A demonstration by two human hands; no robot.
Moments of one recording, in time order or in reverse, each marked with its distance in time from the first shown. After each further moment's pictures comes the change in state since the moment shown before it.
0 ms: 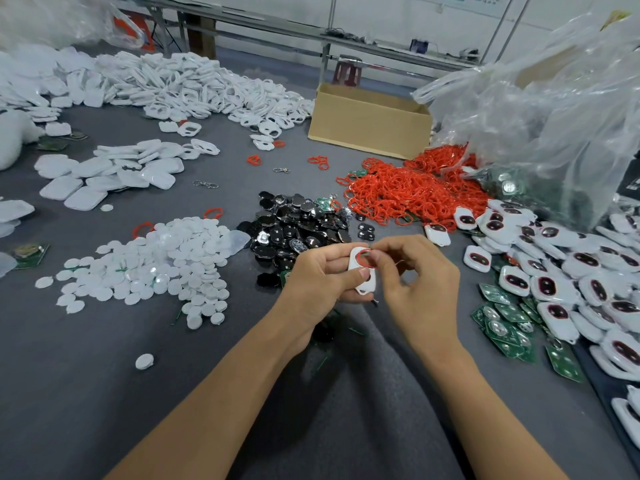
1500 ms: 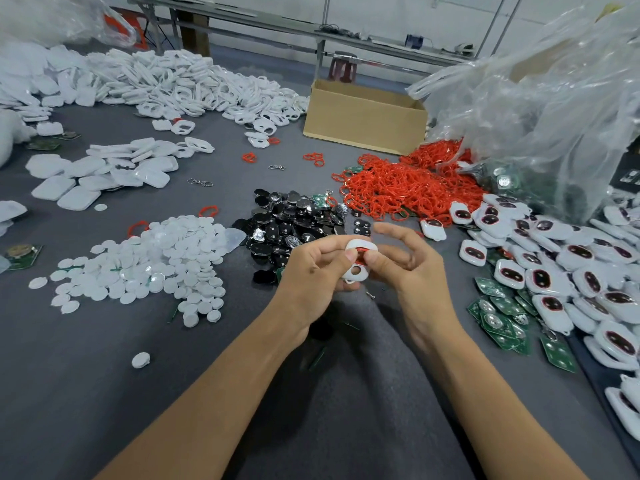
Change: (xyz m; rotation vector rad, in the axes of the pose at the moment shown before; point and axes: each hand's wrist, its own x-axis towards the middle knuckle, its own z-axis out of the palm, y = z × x) left_hand -0.002 0.003 0.003 0.148 0.075 0.077; right_hand 0.003 0.005 0.001 0.743 -0.174 0.568
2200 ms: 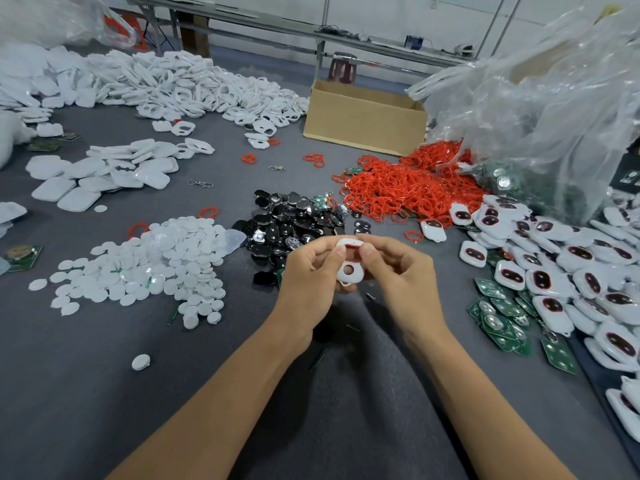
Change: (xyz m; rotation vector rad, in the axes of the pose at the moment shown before) left_hand 0.001 -0.004 0.005 -0.016 0.173 0.018; right_hand -0.001 0.005 0.007 -0.246 0.051 -0.087
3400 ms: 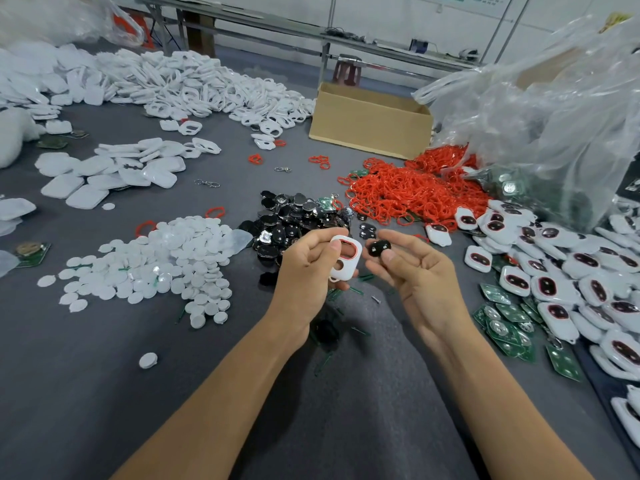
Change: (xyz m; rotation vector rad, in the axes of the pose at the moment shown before) left_hand 0.001 0.007 -0.011 -0.036 0.006 0.004; right_hand 0.009 -0.004 -0.012 0.483 -0.055 0.222
